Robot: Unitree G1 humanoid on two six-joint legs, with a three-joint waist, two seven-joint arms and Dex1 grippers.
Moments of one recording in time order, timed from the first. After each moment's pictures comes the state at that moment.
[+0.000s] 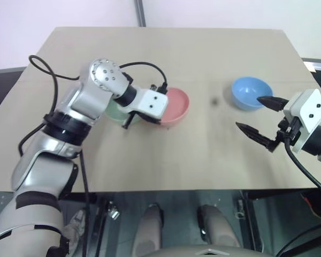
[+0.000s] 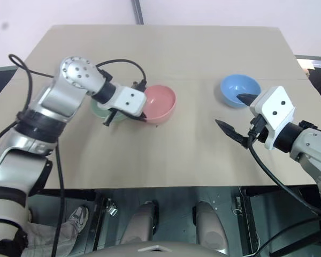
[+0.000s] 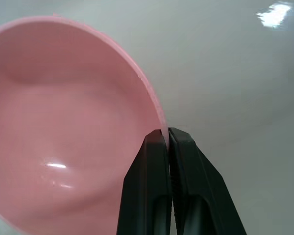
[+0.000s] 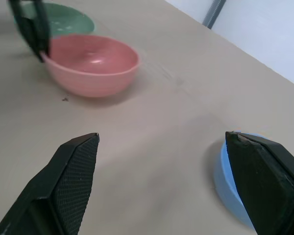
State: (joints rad) left arm -1.04 0.82 -0.47 0.15 0.09 0.07 -1.61; right arm -0.18 -0.85 -0.31 -0.78 0.58 0.80 0.58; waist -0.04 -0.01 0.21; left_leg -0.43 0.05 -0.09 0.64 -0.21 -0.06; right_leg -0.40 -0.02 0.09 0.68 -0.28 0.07
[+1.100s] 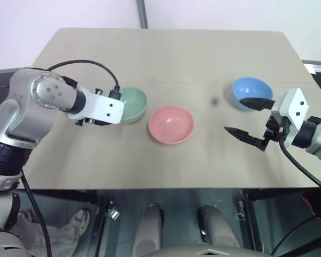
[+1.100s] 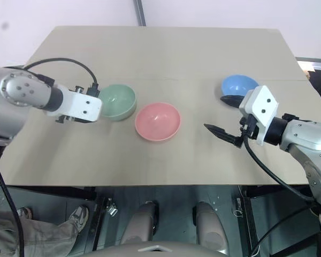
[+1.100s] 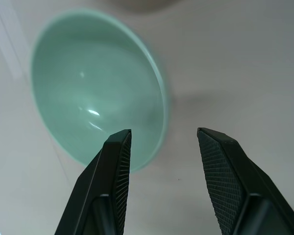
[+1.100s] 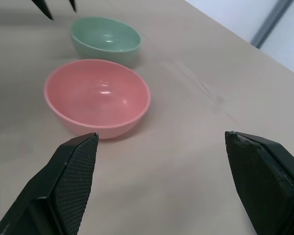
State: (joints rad) left arm -0.77 1.16 -0.31 -0.05 0.30 0.11 -1.36; right arm -0.27 -0.84 -0.17 -0.61 0.56 0.63 0.76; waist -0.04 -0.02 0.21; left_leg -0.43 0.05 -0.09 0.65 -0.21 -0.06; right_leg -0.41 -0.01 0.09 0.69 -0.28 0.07
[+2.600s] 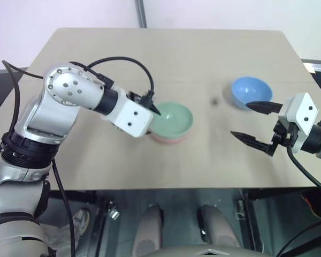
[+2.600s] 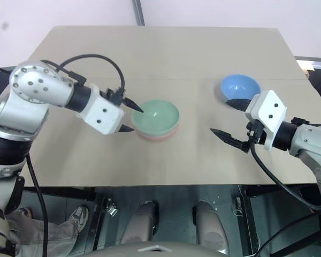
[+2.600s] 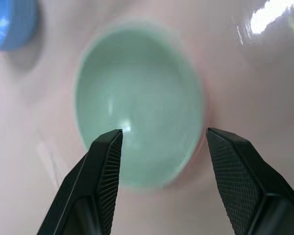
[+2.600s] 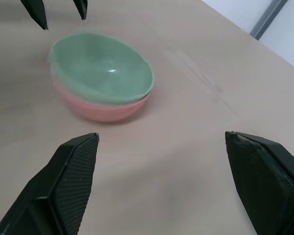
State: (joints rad) left arm -0.87 0.95 -0.23 -0.17 -0.07 0.04 -1.51; right arm -0.21 -0.90 -0.23 -0.64 0.54 0.65 0.77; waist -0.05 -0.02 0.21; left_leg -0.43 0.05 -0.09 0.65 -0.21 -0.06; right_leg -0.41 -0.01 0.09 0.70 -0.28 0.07
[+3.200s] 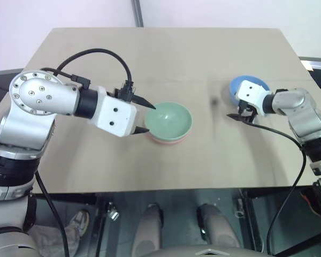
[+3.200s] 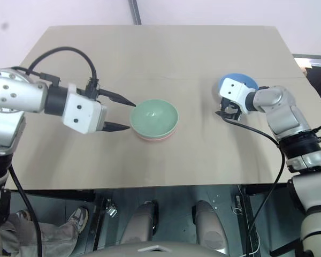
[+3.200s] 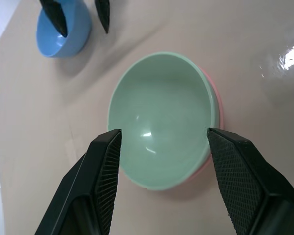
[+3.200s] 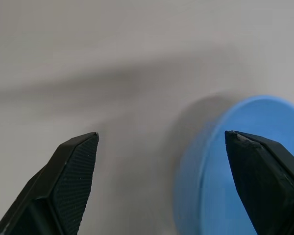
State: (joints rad) left arm -0.66 1.03 -0.07 -0.33 -0.17 0.07 -1.38; right arm -0.88 -0.74 0.35 0.44 -0.08 0.22 0.94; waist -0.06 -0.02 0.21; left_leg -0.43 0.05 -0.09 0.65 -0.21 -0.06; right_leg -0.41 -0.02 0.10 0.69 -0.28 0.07
